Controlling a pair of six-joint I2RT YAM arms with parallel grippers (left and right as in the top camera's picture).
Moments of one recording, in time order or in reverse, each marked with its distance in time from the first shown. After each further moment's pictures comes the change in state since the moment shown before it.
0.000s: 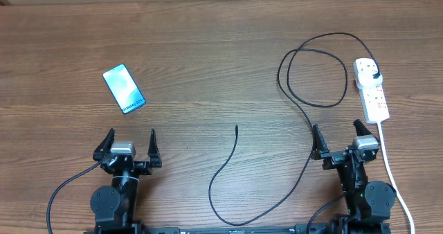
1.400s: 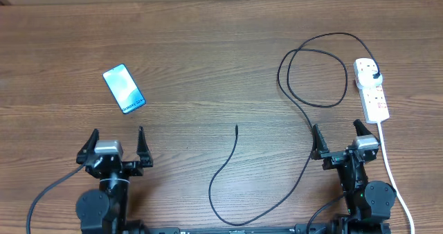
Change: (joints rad) left arm 0.000 0.089 0.269 -0.207 -0.087 -0.008; right arm 0.000 0.000 0.000 0.000 0.000 0.000
